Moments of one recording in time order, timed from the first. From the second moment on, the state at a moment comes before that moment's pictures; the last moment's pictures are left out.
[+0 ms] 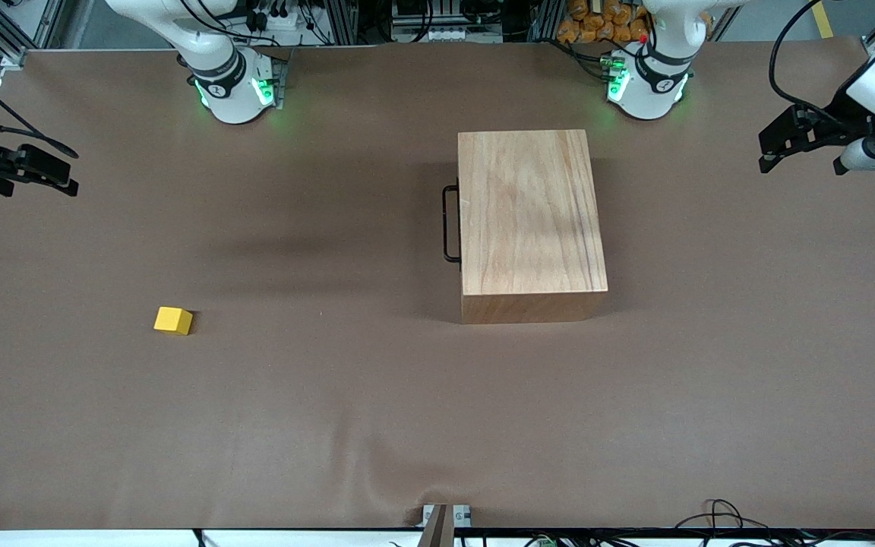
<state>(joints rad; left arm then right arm) 0.15 -0.08 -0.29 -1.57 0.00 1.50 -0.07 0.03 -0.03 -0.08 -1.61 0.02 1.48 -0.03</state>
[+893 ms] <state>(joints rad) -0.10 0.15 -0.45 -1.40 0.05 1.46 -0.56 0.03 -0.03 -0.08 -1.61 0.02 1.45 -0.03</state>
